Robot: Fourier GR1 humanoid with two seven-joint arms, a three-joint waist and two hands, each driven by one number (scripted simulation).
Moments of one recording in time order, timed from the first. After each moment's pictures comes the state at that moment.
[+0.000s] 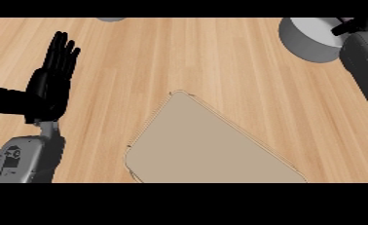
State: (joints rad) left arm -0.26 0.24 0.05 -1.53 0.18 0.15 0.04; right arm -1.21 -0.55 0.59 -0.06 0.68 -0.75 1.00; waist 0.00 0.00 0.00
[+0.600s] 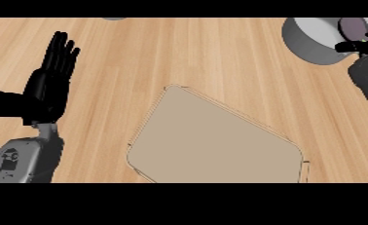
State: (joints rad) left arm -0.25 0.24 0.05 -1.56 0.18 0.13 0.04; right arm -1.02 -0.60 0.32 -0.19 0.43 -0.79 0.80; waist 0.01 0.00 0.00
